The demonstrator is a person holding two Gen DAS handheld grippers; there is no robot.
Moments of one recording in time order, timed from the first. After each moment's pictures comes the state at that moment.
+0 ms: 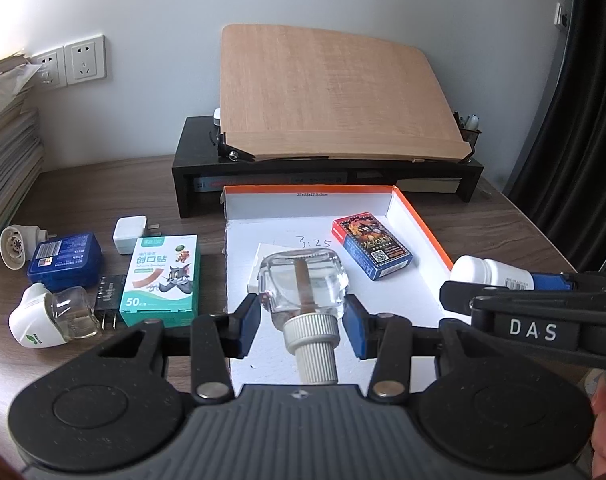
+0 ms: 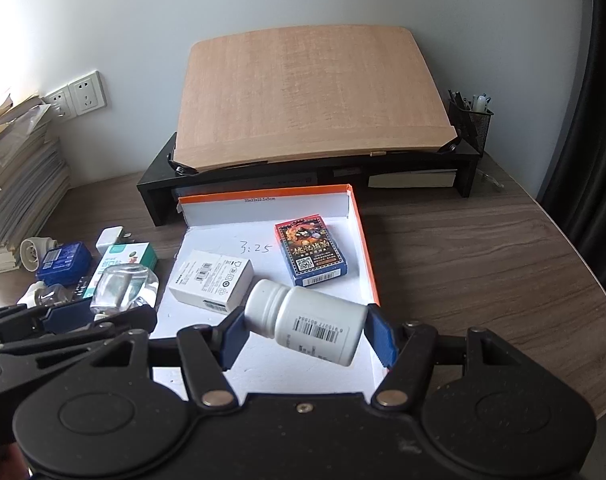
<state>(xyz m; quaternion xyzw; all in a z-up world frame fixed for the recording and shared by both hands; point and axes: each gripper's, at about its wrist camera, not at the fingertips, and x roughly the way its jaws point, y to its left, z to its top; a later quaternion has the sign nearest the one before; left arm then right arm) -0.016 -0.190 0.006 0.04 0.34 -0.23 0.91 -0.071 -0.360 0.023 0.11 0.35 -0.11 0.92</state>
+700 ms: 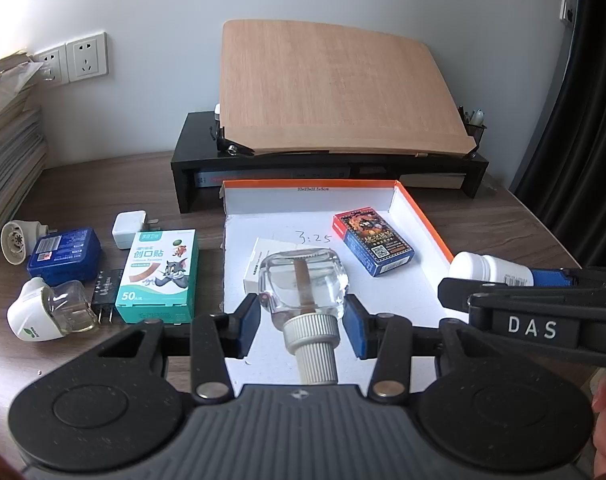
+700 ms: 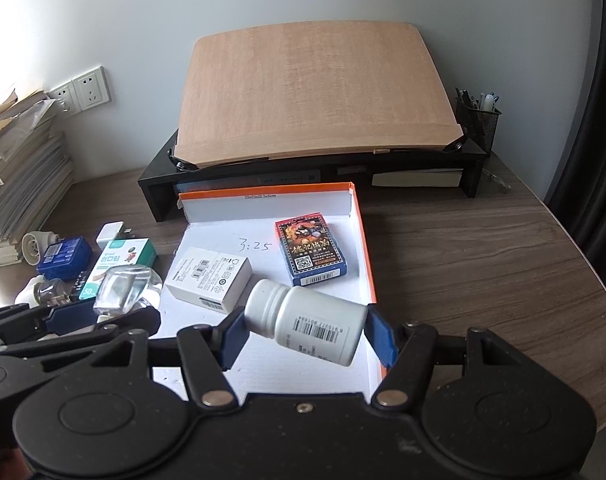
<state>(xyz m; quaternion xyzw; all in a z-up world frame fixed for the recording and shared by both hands) -0.017 -0.197 0.002 0.05 0.34 -0.22 0.91 -0.069 -0.365 0.019 0.11 0.36 -0.10 0.92</state>
